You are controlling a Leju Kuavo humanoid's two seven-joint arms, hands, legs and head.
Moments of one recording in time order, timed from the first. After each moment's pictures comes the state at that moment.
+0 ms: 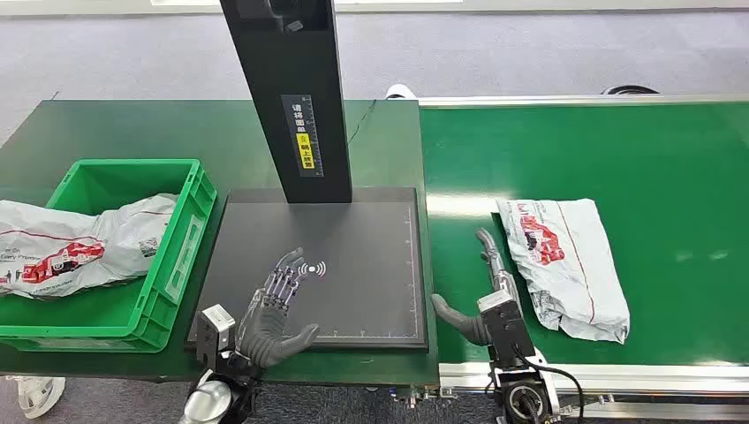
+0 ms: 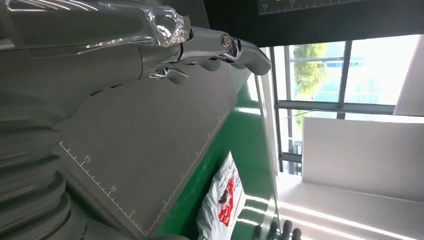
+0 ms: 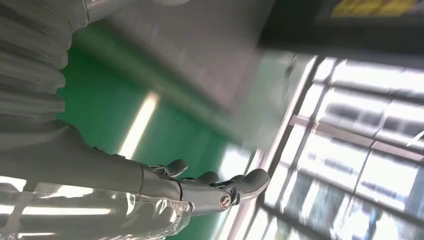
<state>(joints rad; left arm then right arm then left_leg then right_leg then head) -0.06 -0.13 -0.20 -1.27 -0.09 -0.30 -0.50 -0.05 0.14 0.08 -1.36 0.46 -0.06 -0.39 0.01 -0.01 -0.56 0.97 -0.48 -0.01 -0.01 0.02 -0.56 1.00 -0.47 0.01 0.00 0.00</state>
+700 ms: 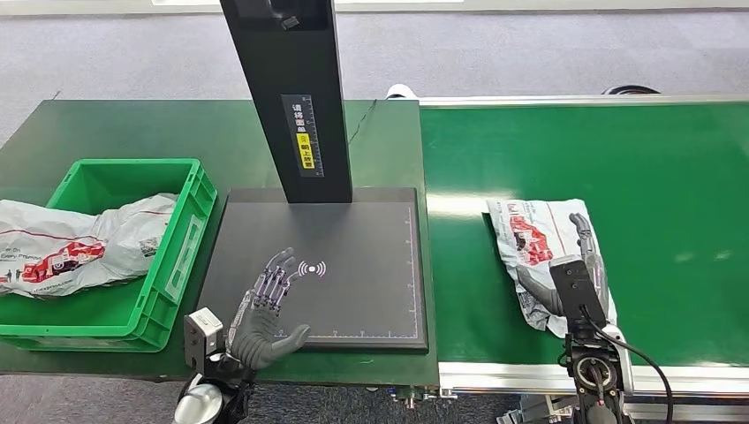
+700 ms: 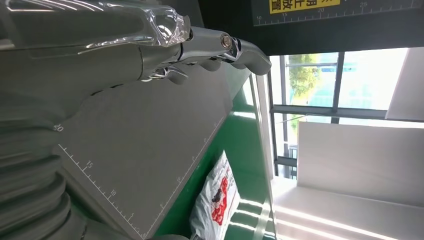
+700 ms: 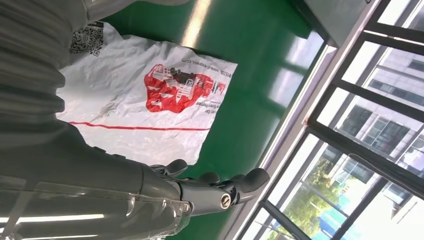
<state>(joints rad) -0.04 -0.12 -0.17 -1.31 -0.09 -0.32 -0.50 -0.19 0.01 -0.17 -1.24 0.52 -0.07 -0.34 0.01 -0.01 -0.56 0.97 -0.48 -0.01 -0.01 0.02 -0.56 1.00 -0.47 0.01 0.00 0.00</state>
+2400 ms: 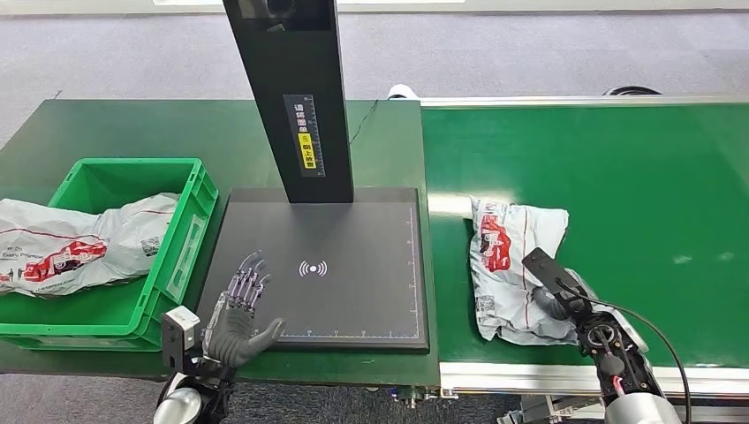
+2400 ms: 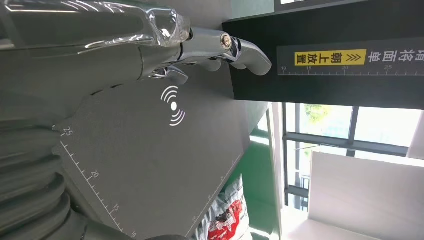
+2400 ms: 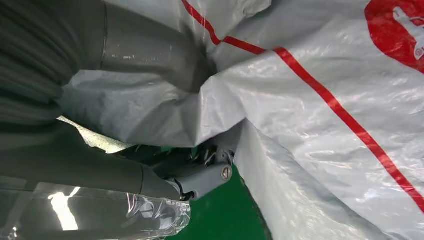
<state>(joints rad) -0.02 -0.08 -0.12 -1.31 -0.03 -0.27 -0.47 -0.50 -0.19 -0.12 -0.58 0.78 0.21 -0.09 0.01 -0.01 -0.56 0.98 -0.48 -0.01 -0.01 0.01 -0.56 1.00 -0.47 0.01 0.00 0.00</state>
